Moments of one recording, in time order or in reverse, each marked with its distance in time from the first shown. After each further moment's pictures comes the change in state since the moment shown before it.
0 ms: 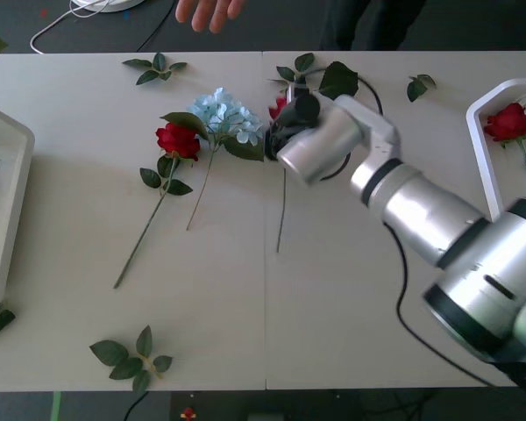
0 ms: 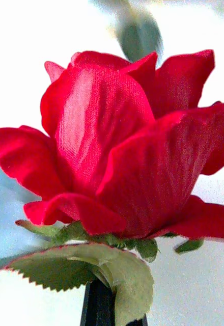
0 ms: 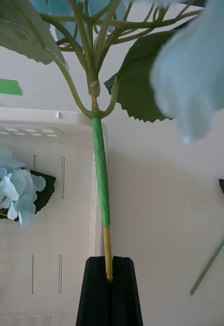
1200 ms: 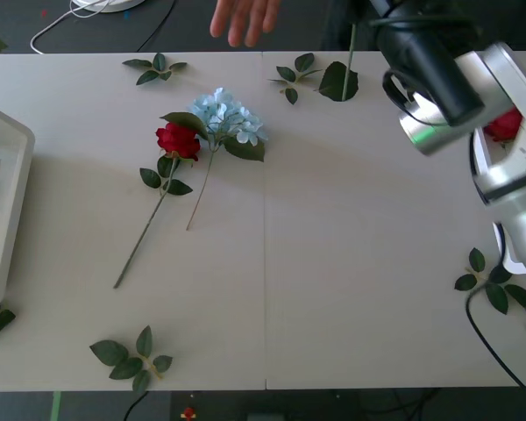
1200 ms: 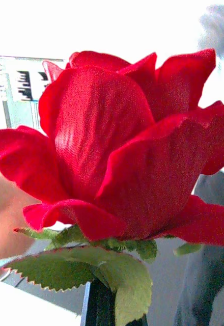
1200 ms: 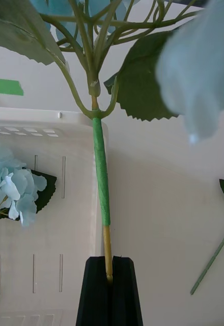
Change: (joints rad) right arm 0.245 -0.254 -0.363 -0.546 0.618 -0.711 0.003; left arm 0.000 0.002 0.001 0.000 0.000 0.001 0.000
